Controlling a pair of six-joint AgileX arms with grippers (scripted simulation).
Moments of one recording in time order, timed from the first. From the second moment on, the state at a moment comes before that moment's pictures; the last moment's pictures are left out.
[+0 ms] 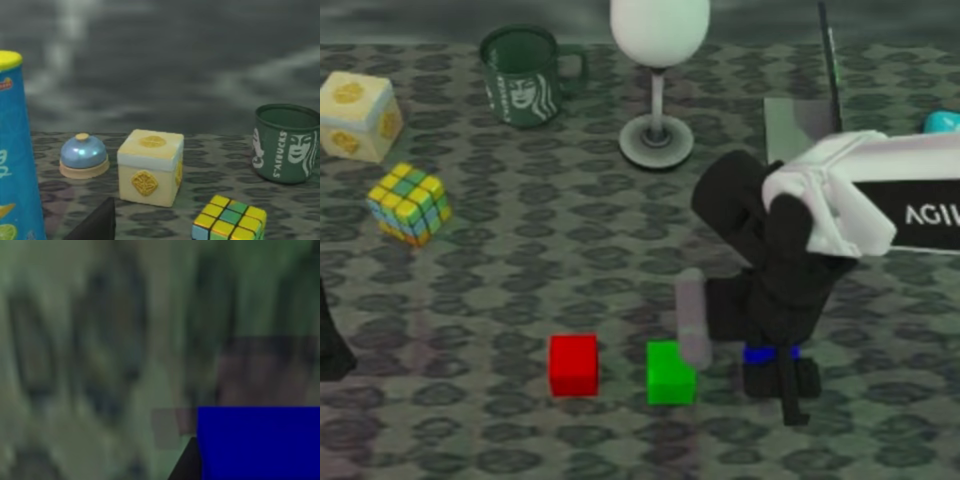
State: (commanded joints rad) left arm 0.02 0.00 0.00 0.00 0.00 0.00; right arm 0.68 1.96 1.21 -0.81 -0.01 -0.89
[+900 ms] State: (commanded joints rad) left arm 0.02 0.00 0.00 0.00 0.00 0.00; right arm 0.68 1.96 1.21 -0.81 -0.01 -0.89
